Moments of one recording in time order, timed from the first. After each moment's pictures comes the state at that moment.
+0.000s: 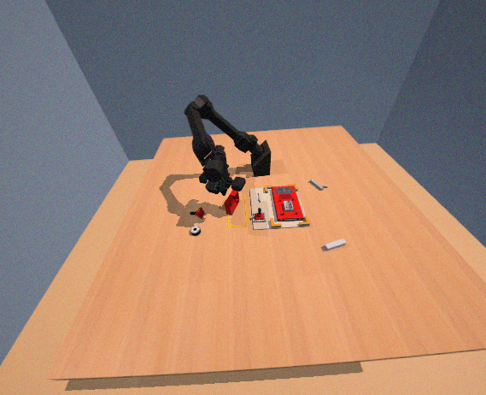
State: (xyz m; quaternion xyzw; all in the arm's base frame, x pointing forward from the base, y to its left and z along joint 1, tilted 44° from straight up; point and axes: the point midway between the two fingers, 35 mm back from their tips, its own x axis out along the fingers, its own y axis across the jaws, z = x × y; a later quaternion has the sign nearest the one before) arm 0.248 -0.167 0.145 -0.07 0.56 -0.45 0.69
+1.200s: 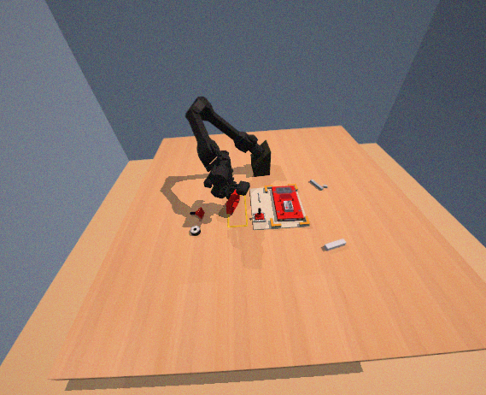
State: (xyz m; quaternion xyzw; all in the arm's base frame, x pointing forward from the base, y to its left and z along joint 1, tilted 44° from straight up) arm 0.253 -0.170 0.119 -0.07 0.57 -0.45 0.68
